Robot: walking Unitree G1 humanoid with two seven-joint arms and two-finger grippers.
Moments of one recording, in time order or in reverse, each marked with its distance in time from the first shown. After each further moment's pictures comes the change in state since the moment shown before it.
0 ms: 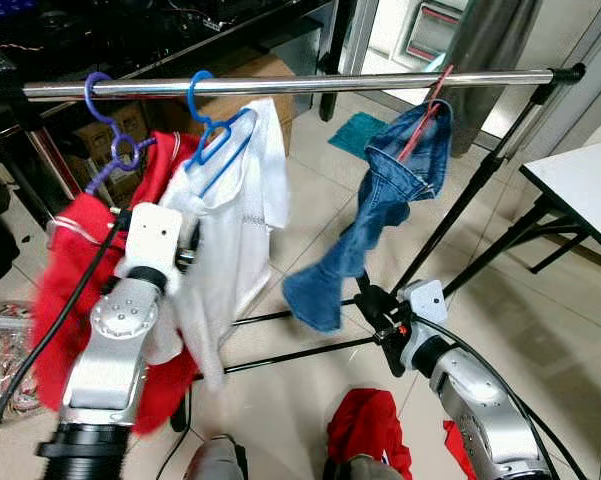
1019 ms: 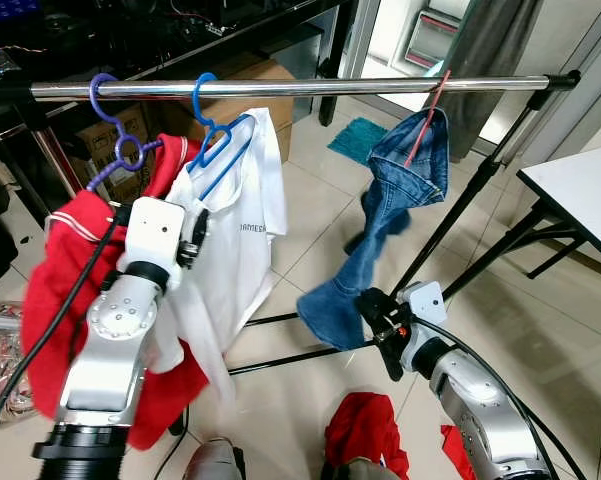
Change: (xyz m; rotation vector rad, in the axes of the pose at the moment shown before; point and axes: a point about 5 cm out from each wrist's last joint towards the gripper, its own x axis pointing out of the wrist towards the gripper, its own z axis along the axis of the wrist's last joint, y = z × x) left arm -0.002 -0.001 0.010 -0.010 -0.077 0.007; right arm 0.000 -0.001 -0.004 0.005 0.016 -0.001
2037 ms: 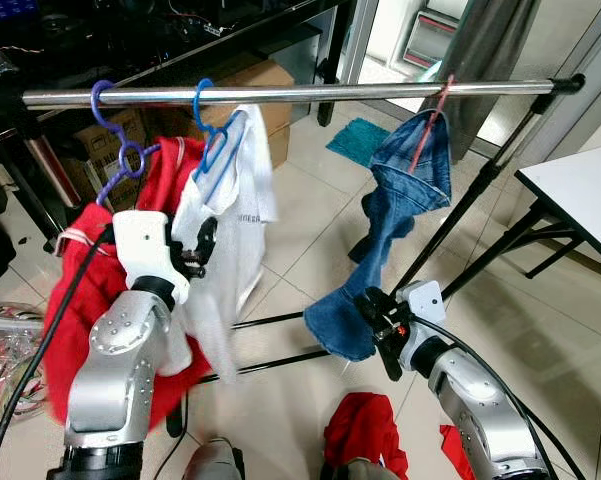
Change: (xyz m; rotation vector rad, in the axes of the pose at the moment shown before) left arm -0.013 -0.009 -0.001 -0.259 0.007 -0.032; right arm 0.001 0.001 0.001 0.002 -0.005 0.003
